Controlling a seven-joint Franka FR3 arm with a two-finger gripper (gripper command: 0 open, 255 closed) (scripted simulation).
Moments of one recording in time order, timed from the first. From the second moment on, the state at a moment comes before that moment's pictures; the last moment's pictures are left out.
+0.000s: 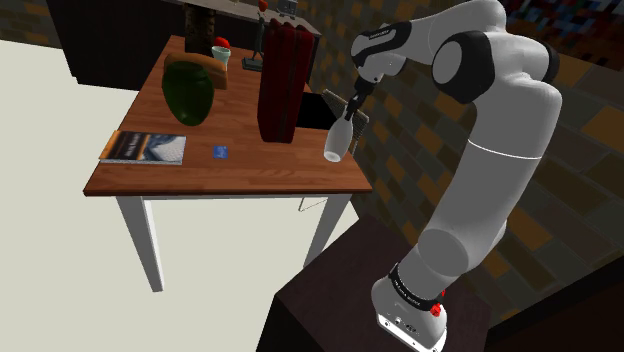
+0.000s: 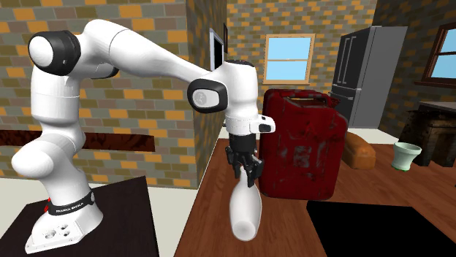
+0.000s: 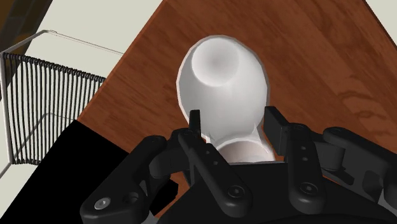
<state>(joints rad) -0.20 0.27 -0.47 -1.77 0.21 2.07 -0.95</state>
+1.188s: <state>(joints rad) -0.20 0.23 -0.48 -1.62 0.18 1.87 -0.92</state>
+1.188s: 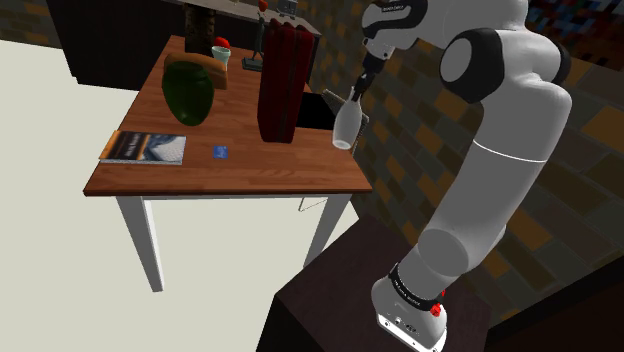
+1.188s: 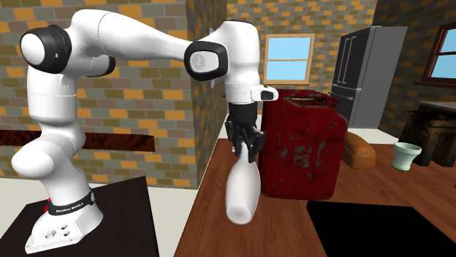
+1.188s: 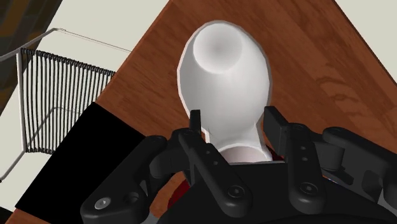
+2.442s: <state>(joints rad) 0.07 0.09 -0.32 -1.77 0.07 1.94 -0.48</state>
